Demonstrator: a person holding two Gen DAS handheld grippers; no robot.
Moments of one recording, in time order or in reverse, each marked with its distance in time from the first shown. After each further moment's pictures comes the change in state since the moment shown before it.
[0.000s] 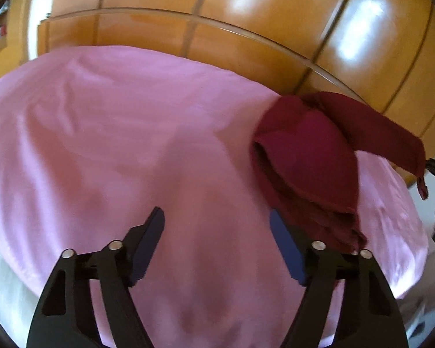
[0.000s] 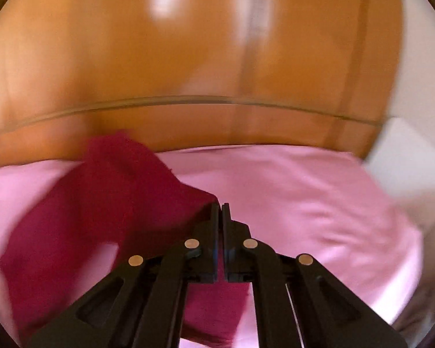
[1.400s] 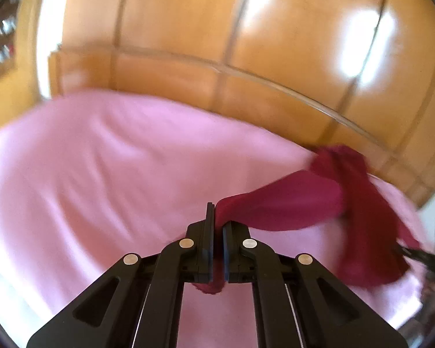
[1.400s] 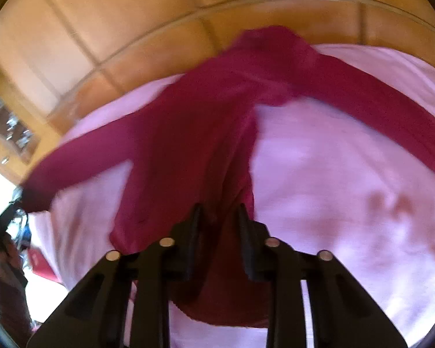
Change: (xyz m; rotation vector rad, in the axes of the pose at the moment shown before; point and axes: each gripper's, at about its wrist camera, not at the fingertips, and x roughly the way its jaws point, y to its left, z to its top) left arm -0.019 0.060 0.128 0.025 -0.147 0.154; right arm 0.000 0.077 -0.099 0.033 0.400 0.623
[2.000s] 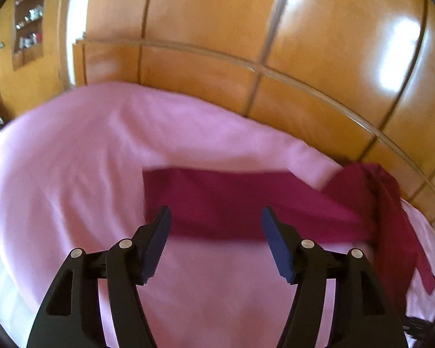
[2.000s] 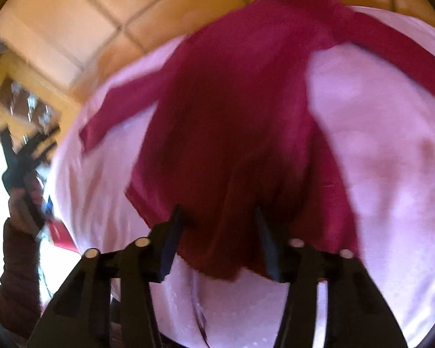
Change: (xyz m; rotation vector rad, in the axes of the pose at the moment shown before) left arm 0.040 -0.014 -0.001 -0.112 0.049 0.064; right arm 0.038 0.051 -0.034 -0.101 0.173 0.133
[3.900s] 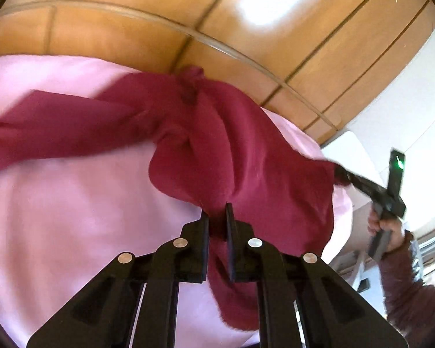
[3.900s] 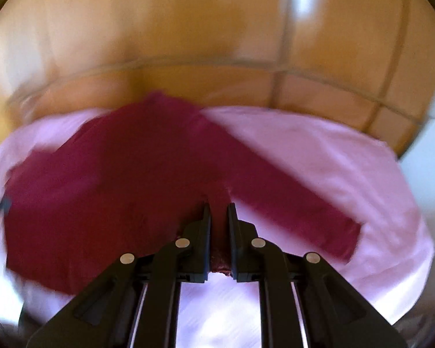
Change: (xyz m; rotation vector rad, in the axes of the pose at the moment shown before) left arm -0.038 -0.149 -0.062 0.248 0.305 -0.641; right arm -0.160 -0.077 0.023 -0.108 -0.289 -0.441
